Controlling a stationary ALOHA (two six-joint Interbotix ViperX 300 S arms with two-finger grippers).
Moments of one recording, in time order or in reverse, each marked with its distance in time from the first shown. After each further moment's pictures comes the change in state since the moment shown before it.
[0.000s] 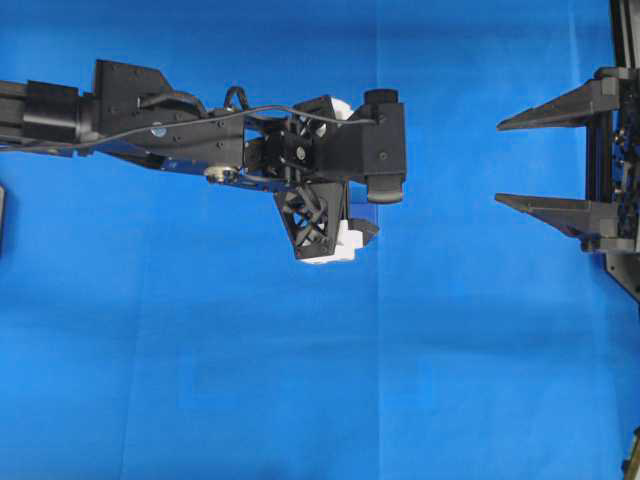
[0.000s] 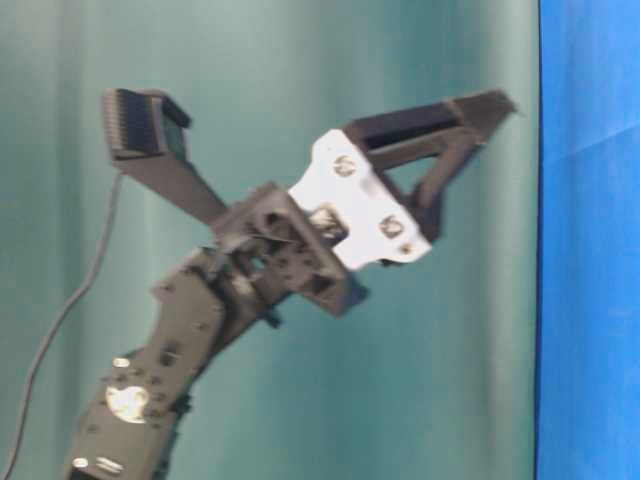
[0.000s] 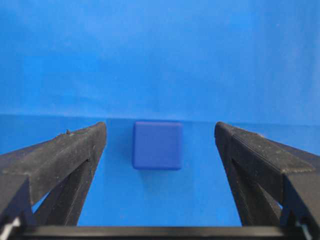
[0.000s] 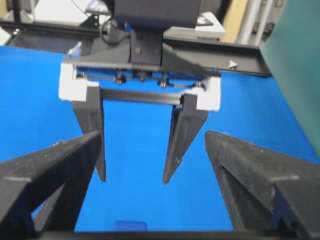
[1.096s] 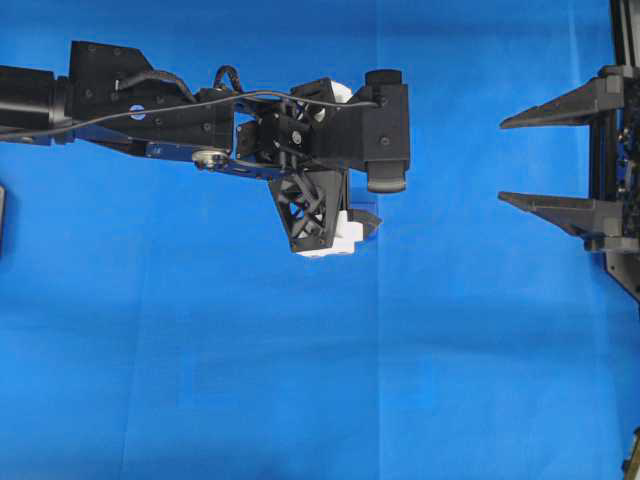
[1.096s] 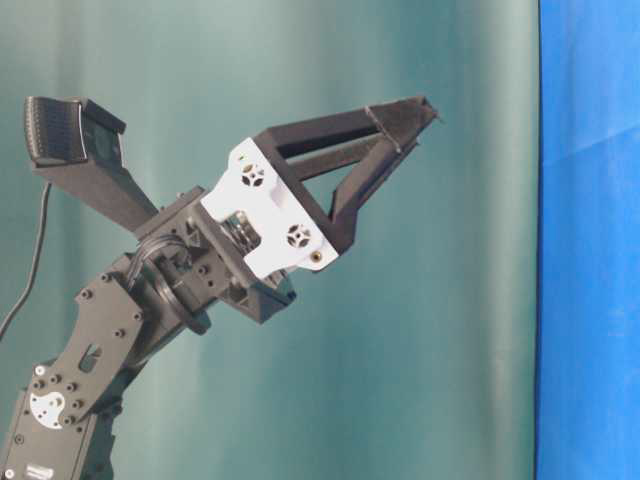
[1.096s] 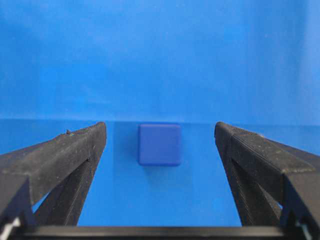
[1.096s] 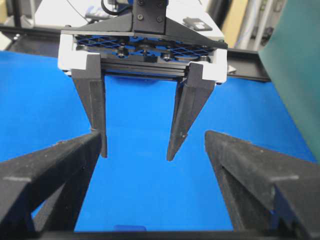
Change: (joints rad) left arm -0.002 -0.054 -0.069 0.000 0.127 0.015; right arm 0.000 -0.012 0.000 0.000 -0.003 0.000
